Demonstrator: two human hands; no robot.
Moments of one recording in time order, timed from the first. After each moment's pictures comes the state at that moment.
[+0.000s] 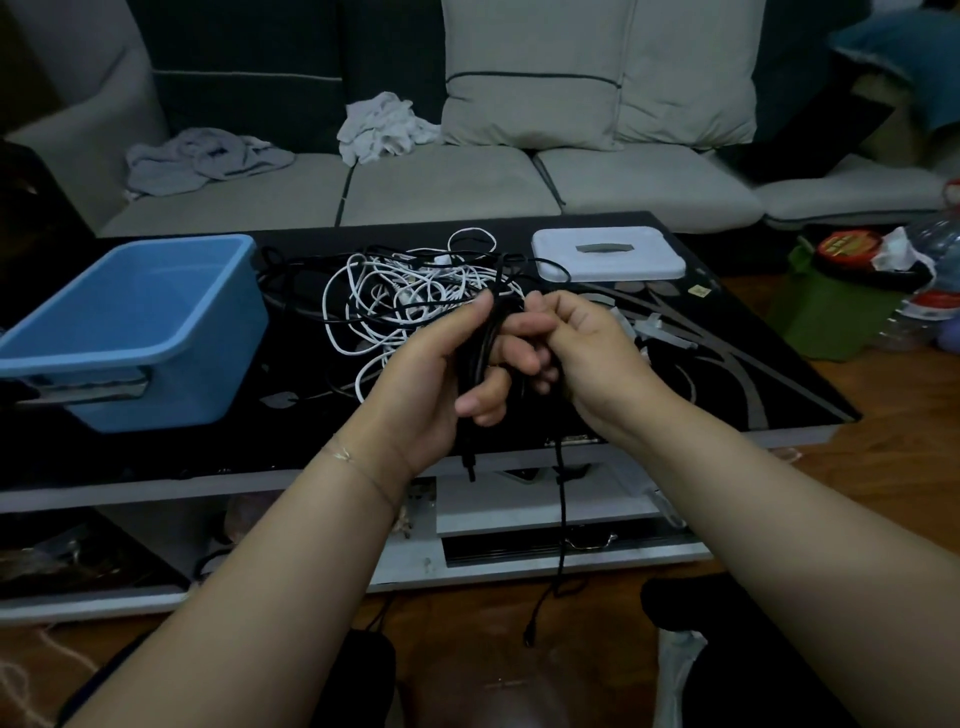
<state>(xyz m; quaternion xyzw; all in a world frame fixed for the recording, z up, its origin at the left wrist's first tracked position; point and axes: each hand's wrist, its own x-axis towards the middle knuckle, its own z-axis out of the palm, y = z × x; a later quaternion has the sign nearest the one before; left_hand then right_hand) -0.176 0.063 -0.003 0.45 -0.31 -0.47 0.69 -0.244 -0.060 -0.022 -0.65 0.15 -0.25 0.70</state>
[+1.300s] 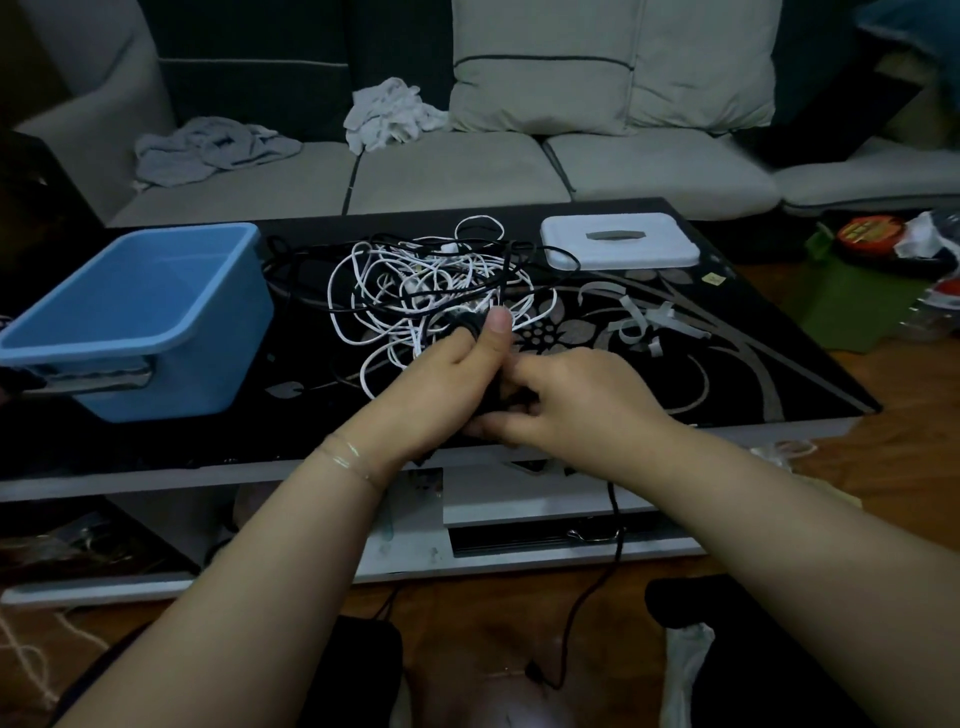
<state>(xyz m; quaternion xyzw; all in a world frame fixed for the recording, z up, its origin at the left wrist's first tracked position) -0.162 0.066 -0.023 0.75 -0.38 -0.25 0.47 -0.273 -0.037 -0.016 -0.97 0.09 -0.16 0.13</state>
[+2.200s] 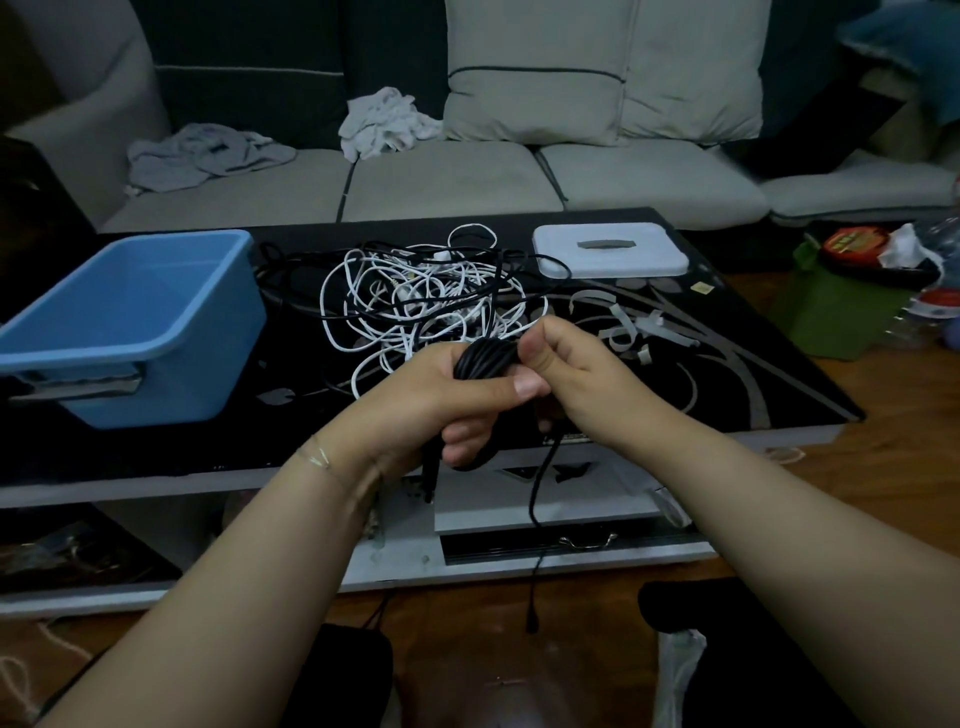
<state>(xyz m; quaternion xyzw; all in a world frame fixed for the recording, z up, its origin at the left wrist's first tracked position) -0.174 0.077 -0.008 0.59 -0.40 -0.43 0.55 -0.261 -0.065 -0.036 -0.77 0.06 -0.19 0.60</state>
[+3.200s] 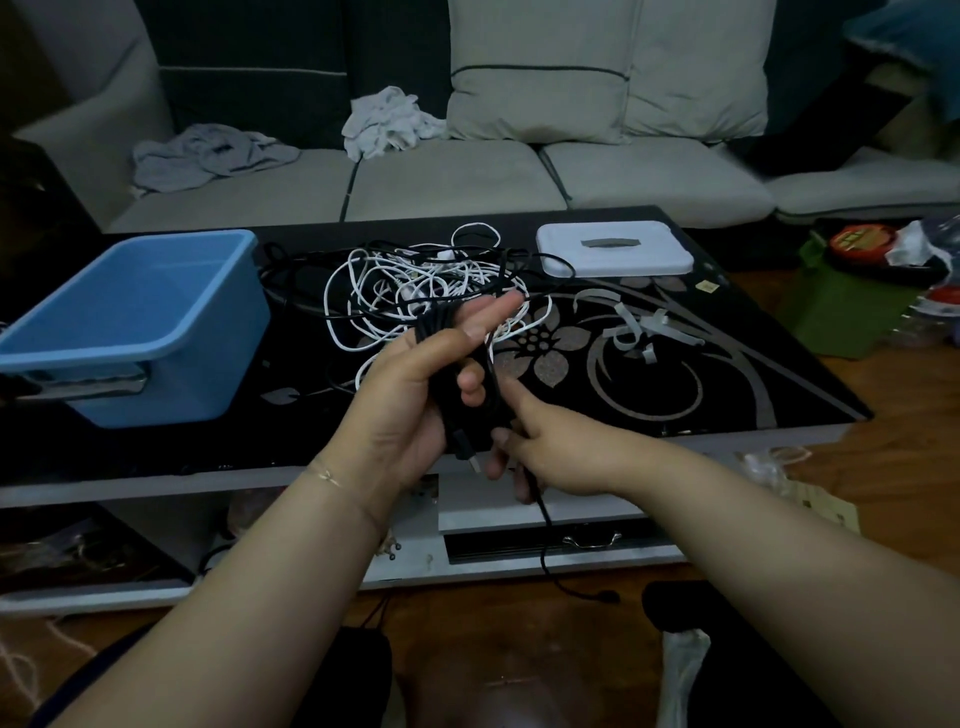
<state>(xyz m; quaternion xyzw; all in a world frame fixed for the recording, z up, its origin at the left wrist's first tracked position) -0.179 0.073 -0.012 0.45 -0.24 -0.38 0.77 -0.260 -0.043 -0.055 -0.87 0.13 0.06 0.47</state>
